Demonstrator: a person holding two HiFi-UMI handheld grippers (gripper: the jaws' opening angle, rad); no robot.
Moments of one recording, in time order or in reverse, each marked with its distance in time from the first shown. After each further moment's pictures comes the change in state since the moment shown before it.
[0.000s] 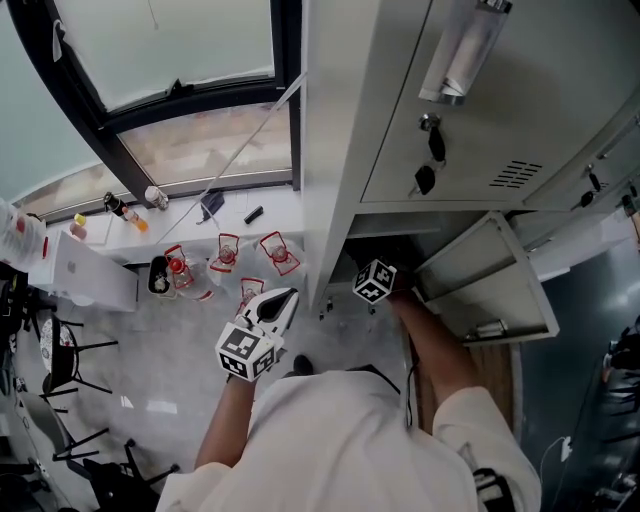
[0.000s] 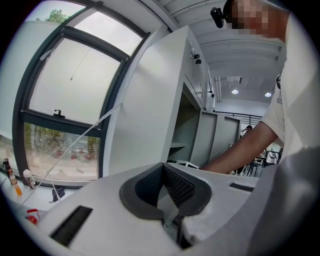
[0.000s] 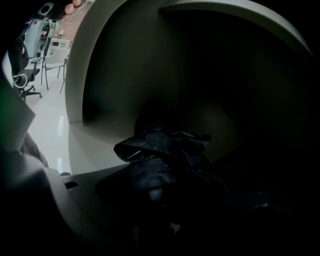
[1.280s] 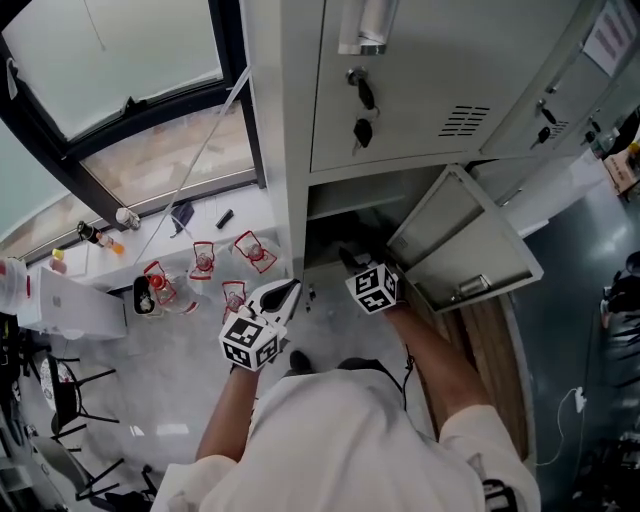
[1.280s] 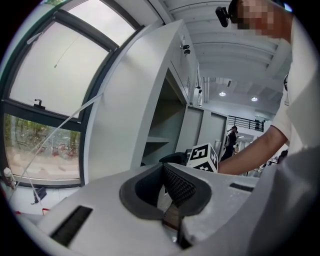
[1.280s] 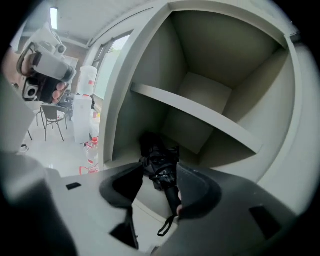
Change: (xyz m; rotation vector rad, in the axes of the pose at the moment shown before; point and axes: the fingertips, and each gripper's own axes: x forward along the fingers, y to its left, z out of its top) left arm 0.033 -0.045 -0.018 0.005 0.032 -0.172; right arm -0.119 -0.006 0.004 0.425 -0.149 -0.076
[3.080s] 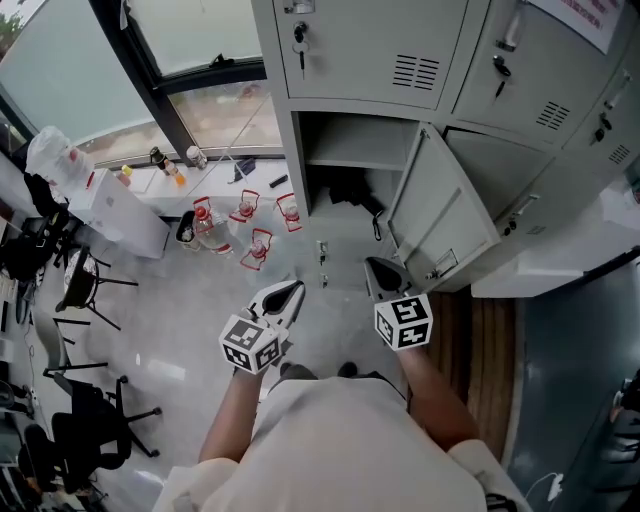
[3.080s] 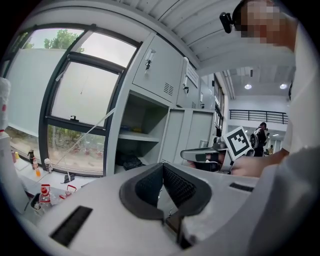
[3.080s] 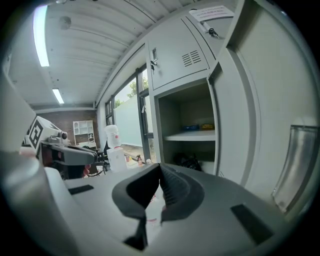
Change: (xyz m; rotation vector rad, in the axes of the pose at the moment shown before) left arm -0.041 -0.199 -0.025 -0.027 -0.064 0.376; right arm -0.240 0.004 -0.014 0.400 -0.306 0.365
